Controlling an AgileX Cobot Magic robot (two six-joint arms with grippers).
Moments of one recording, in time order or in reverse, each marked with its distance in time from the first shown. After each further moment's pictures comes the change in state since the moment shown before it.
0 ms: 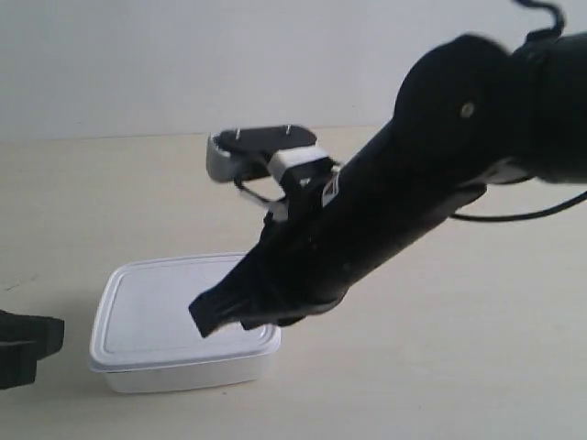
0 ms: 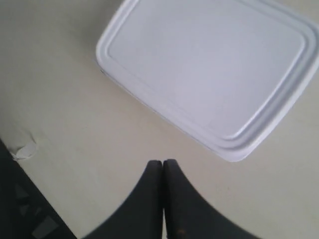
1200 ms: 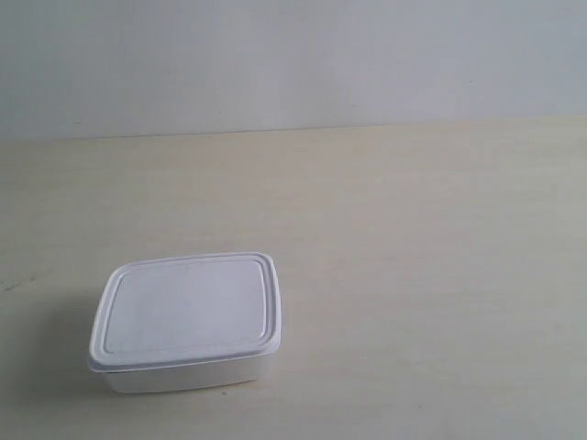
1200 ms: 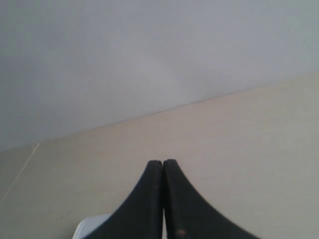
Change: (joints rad) left arm 0.054 -0.209 -0.369 0.407 0.106 -0.225; right arm -0.874 -0.849 0.194 0.328 0.094 -0.150
